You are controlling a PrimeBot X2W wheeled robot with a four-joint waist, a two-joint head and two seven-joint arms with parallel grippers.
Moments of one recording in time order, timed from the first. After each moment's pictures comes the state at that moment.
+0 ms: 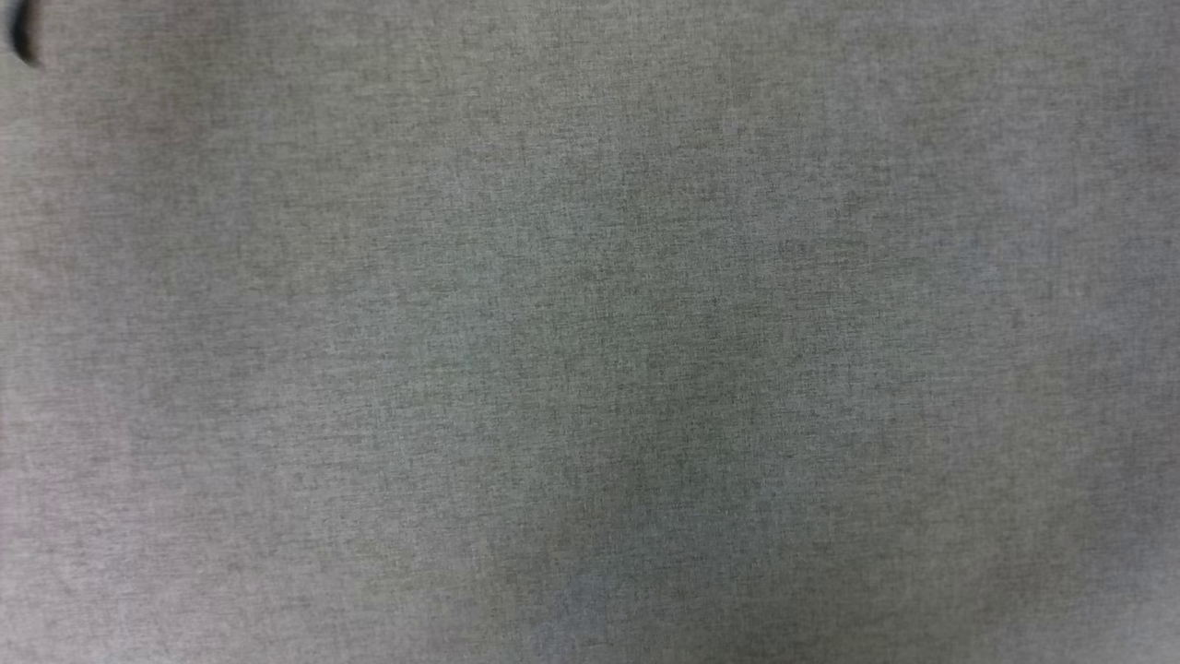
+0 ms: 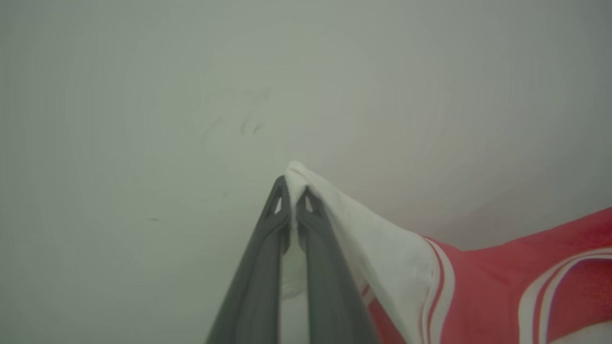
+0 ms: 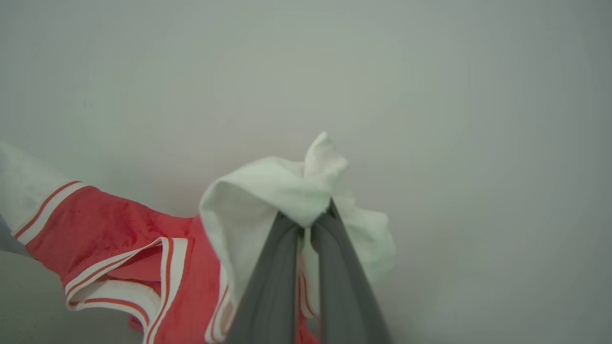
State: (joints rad) left arm -1.64 0.39 -0.42 0.67 -0.51 0.11 -0.10; right arm -1.64 -0.33 0.28 0.66 0.55 0.13 0.10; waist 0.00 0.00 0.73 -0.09
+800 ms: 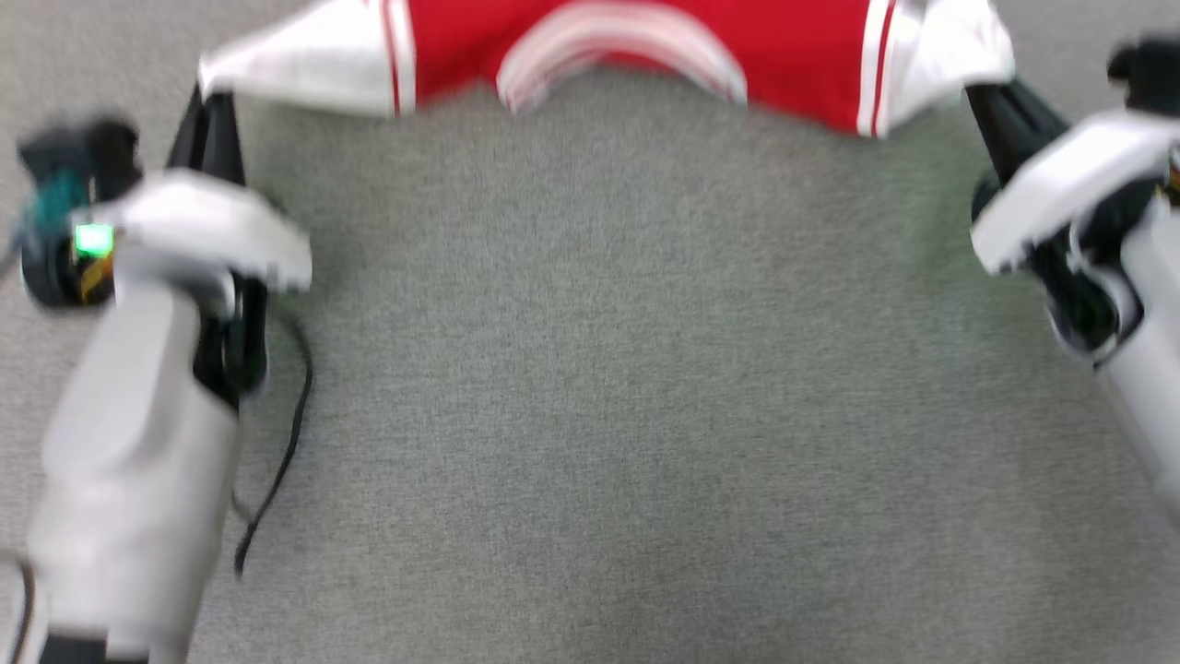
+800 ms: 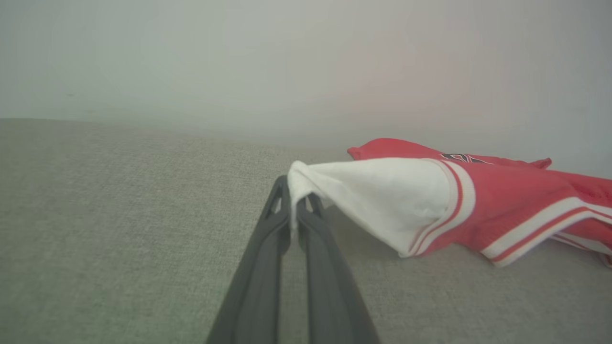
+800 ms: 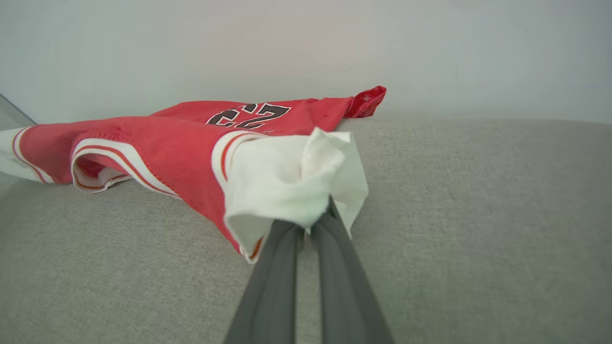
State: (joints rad) left arm -0.82 0.35 -0.28 0.67 -0.64 0.04 -0.26; right arm -0.96 -0.41 0.59 0.76 0.82 0.13 -0.15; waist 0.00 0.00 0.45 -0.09
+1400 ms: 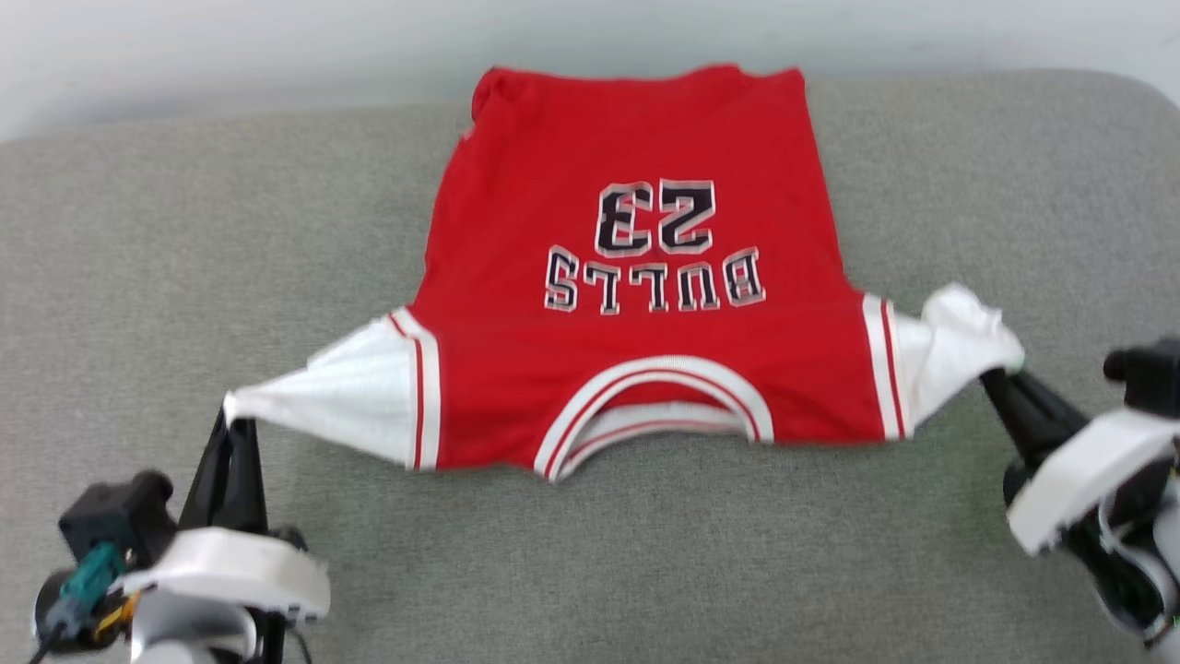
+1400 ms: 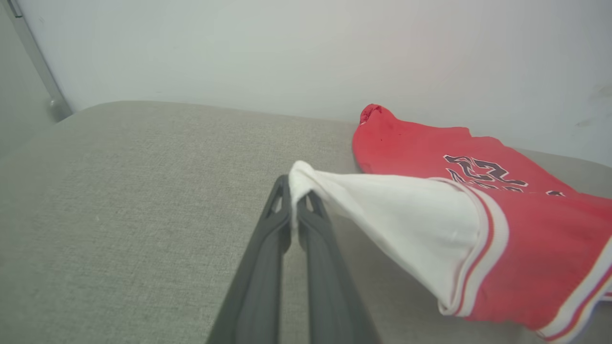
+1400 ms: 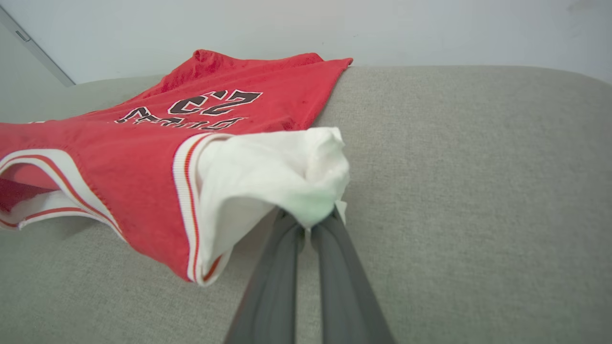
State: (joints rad) left arm -0.05 0.42 -0.22 -0.06 -0.59 0.31 -0.15; right arm -0.39 -0.57 0.45 0.36 0.77 0.13 -0.08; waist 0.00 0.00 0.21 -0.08
